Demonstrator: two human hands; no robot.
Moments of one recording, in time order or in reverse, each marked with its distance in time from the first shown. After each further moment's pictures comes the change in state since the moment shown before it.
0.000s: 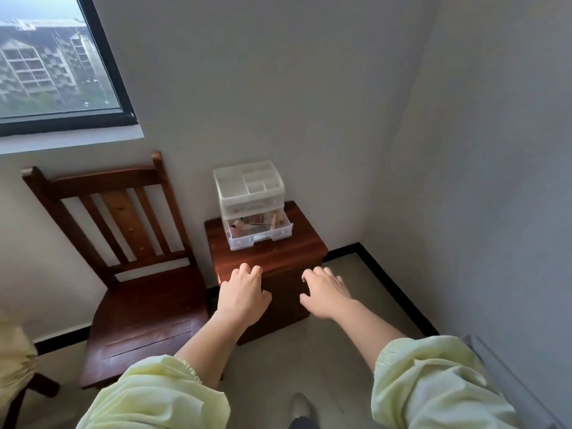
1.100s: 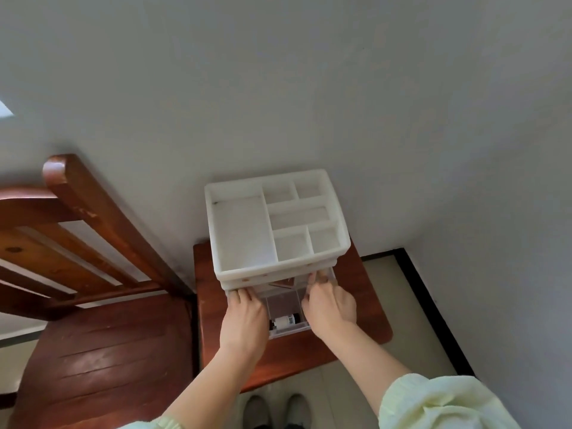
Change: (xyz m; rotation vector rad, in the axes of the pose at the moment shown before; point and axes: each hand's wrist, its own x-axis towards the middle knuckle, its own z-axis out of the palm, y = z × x) left_hand 0.365 -0.113 0.116 0.289 -0.331 -0.079; right_hand 0.422 -0.016 0.035 -0.115 -0.120 0.150
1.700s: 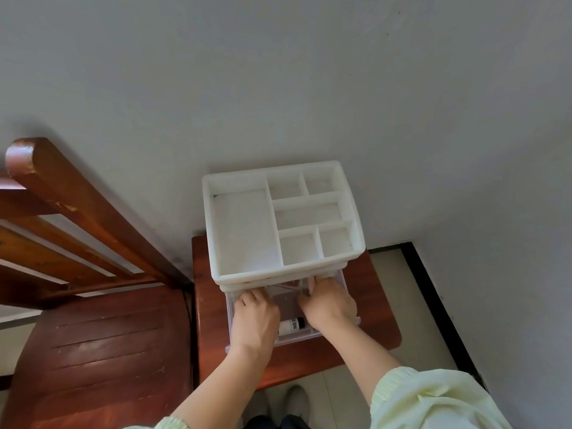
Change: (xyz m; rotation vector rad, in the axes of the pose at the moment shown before) left_hand 0.019 0.014 -0.010 0.079 -0.138 0.015; right_hand 0.040 -0.008 0.023 0.228 -0.178 0.220
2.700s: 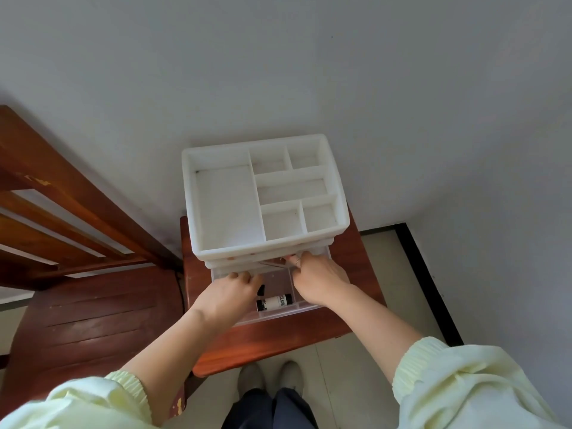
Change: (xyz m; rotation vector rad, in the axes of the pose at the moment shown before) left_hand 0.016 -0.039 0.034 -0.042 0.252 0.371; right_hand -0.013 0.009 -0.039 -0.028 -0.232 -0.295
